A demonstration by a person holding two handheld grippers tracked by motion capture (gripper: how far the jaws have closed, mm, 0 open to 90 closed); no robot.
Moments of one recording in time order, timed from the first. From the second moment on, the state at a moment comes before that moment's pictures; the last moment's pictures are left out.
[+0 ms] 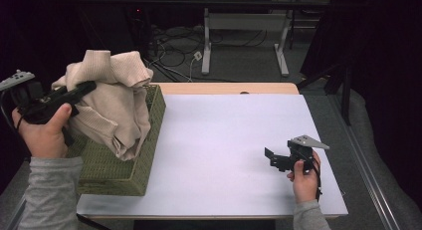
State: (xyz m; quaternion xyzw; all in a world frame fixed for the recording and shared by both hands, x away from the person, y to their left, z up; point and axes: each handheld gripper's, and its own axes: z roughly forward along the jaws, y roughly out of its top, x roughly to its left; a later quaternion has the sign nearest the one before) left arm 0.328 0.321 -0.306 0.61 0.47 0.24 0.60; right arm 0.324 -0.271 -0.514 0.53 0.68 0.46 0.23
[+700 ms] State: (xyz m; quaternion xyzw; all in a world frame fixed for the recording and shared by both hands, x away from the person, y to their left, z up) left arm 0.340 0.265 -0.288 0.63 0.42 0.22 0.61; right arm 0.324 -0.275 -0.513 0.53 0.68 0.46 0.24
